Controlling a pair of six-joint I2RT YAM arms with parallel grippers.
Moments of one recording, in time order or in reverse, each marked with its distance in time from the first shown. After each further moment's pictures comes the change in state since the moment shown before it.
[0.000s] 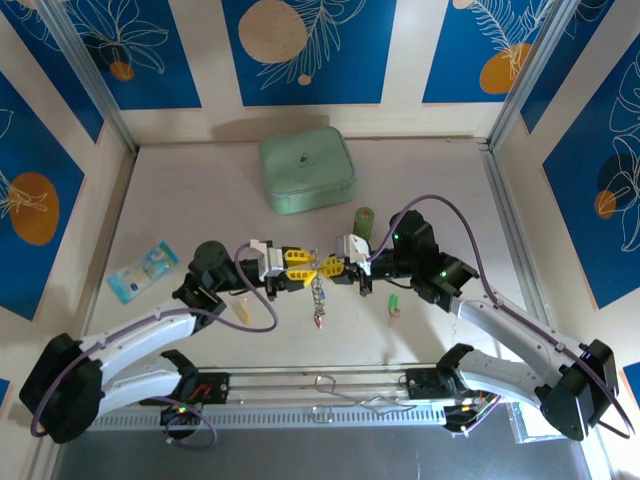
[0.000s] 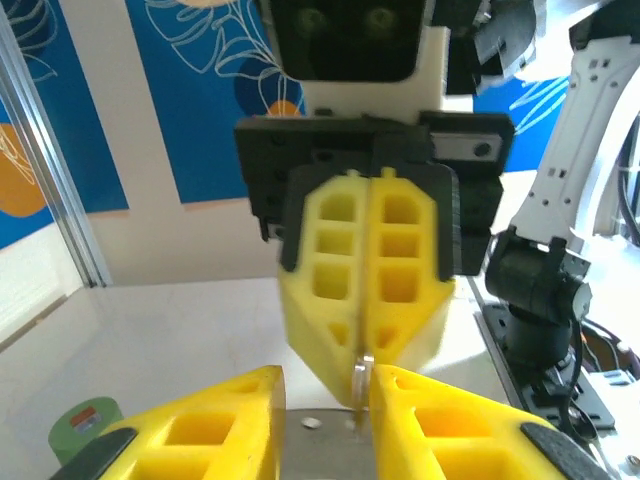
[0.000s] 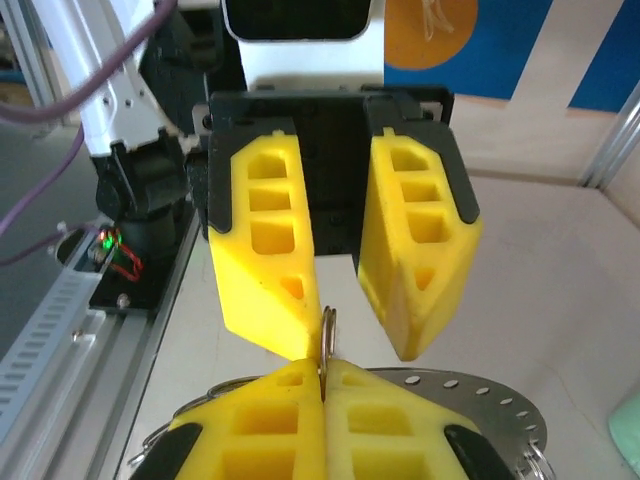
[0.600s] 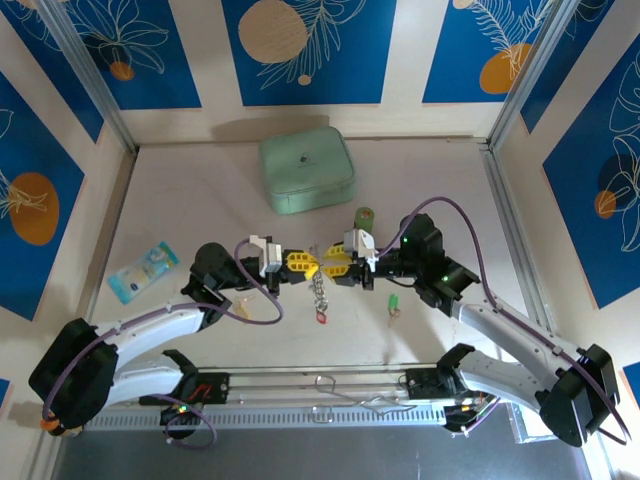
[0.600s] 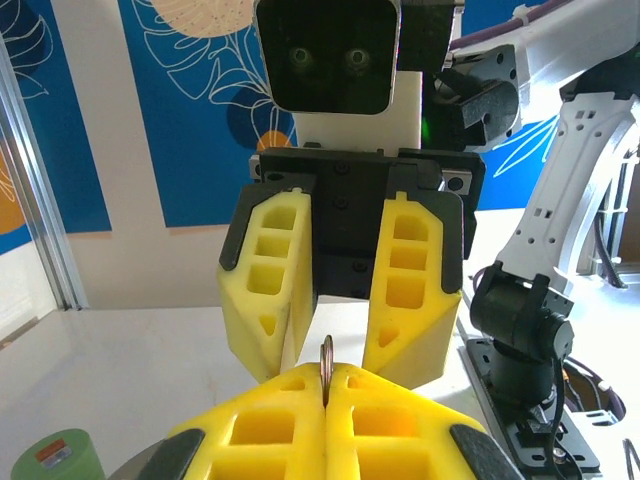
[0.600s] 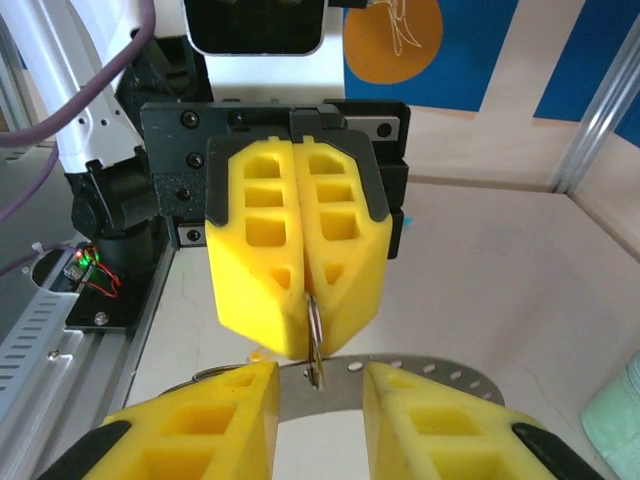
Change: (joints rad) left arm 0.005 0.114 -0.030 0.297 0.043 -0.180; right arm -0.034 -0.030 -0.114 0.250 -0.059 0.151
